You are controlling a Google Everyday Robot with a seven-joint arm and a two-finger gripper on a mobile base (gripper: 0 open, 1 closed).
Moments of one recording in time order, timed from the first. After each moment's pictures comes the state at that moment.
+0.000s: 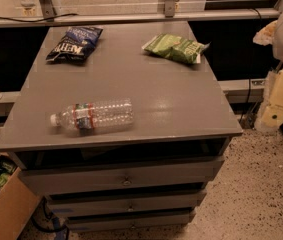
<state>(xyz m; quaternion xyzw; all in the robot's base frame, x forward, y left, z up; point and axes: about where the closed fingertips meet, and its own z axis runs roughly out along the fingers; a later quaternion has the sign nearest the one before) 0.438 -0.217 0.976 -0.60 0.78 -0.03 0.16</state>
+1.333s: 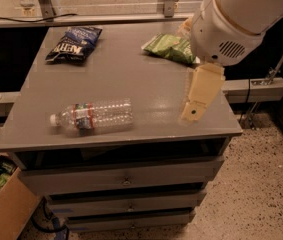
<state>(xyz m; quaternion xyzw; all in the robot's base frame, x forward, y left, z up) 0.456 -0.079 0.980 -0.67 0.70 0.02 0.24</state>
